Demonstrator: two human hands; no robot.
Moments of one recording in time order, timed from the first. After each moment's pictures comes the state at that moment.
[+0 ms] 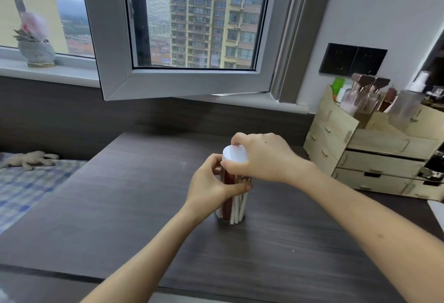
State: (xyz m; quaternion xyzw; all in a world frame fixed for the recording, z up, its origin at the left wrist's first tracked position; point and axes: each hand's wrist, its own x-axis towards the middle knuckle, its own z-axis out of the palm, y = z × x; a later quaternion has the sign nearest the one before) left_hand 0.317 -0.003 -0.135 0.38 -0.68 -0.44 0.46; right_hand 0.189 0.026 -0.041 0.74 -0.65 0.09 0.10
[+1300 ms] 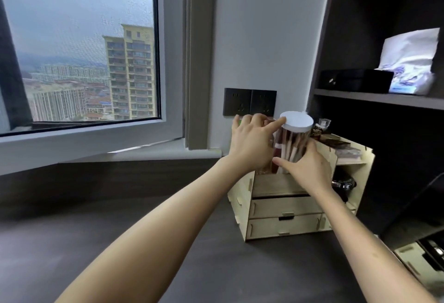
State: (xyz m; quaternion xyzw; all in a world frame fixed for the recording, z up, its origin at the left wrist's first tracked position) left_hand 0.021 -0.023 0.035 0.22 -0.92 0.01 0.32; right_hand -0.115 0.046 -0.022 0.36 -0.81 0.45 0.14
